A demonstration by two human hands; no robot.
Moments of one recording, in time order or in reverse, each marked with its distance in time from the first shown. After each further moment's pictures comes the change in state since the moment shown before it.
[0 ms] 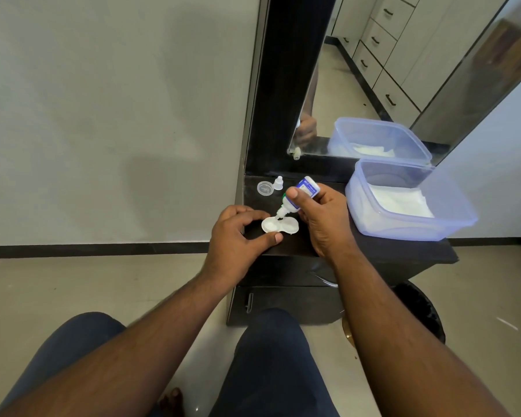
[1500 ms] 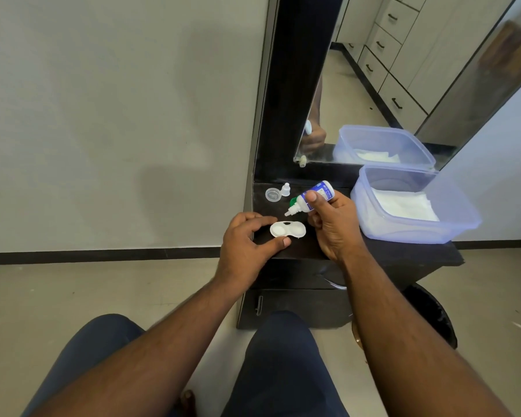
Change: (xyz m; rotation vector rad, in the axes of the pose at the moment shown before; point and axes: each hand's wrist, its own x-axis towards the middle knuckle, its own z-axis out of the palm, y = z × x) left_hand -0.002 0.000 0.001 -0.023 0.018 -0.021; right_hand 0.002 -0.007 -0.004 0.166 0.011 0.058
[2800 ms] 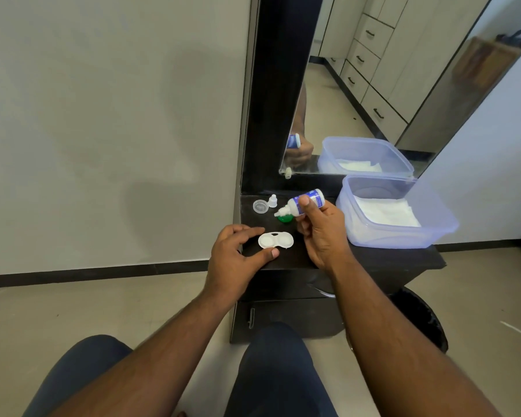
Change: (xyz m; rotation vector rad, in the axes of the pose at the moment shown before) left_hand 0.001 -0.002 0.001 -0.014 0.013 0.012; right_hand -0.002 -0.004 0.001 0.072 0.091 0.035
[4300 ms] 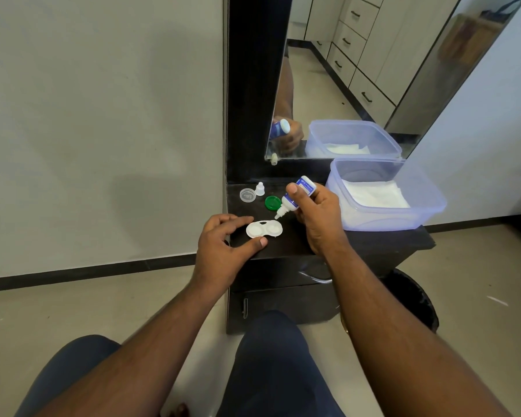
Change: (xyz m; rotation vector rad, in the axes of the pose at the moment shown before) left_hand 0.000 0.000 0.000 -0.006 -0.032 -0.018; right_hand 0.002 0.001 -0.010 -0.295 0.072 -0.108
